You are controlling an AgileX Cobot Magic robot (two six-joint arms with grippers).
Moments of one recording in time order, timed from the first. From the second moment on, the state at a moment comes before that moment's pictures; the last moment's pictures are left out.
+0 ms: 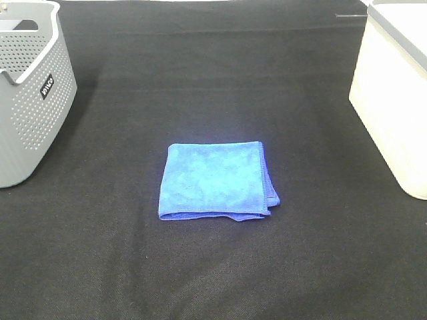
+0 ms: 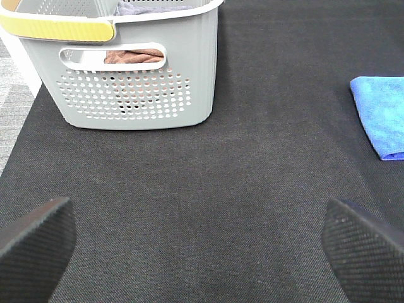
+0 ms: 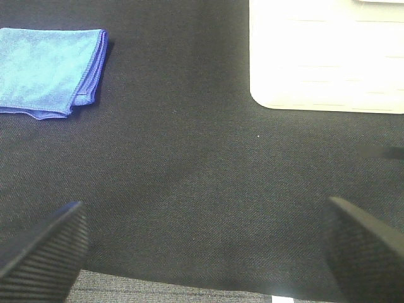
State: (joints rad) left arm 0.01 -0.01 -0.50 -0.02 1.05 0.01; right arm 0.09 0.00 -0.45 0.00 1.11 -0.03
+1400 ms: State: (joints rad) left arm 0.01 -0.01 -0.50 -0.02 1.05 0.01; right arm 0.09 0.00 -0.45 0.00 1.11 -0.03
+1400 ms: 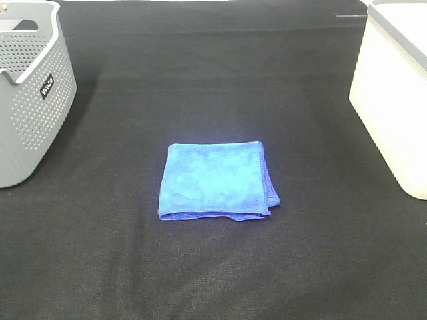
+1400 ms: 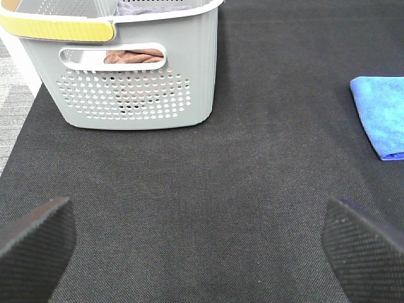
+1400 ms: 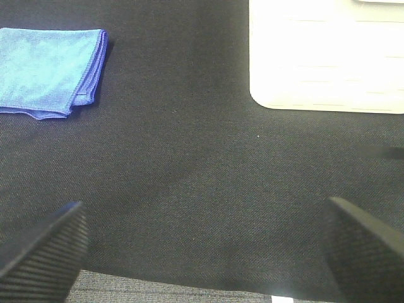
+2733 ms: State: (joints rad) left arm 0.01 -0.01 -0.50 -0.02 1.05 0.01; right arm 0.09 1.06 -1.09 0.12 1.21 -0.03
